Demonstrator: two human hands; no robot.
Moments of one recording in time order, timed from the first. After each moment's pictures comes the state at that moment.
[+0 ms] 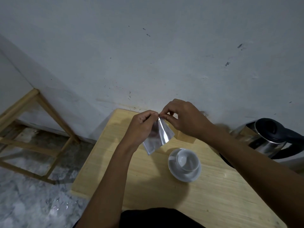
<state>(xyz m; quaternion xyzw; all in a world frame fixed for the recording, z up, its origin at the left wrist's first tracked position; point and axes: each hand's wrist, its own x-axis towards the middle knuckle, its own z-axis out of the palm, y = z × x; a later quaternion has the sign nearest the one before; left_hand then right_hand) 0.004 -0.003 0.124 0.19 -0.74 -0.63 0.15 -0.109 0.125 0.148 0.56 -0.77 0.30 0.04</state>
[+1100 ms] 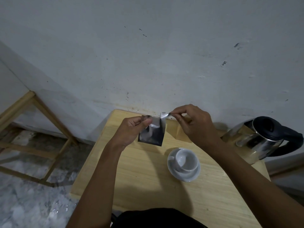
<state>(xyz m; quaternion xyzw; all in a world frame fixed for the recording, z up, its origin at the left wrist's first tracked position) 0.007 -0.037 0.094 0.17 -0.70 -0.69 0.09 -0.099 0.156 0.130 0.48 -0.78 0.36 0.18</state>
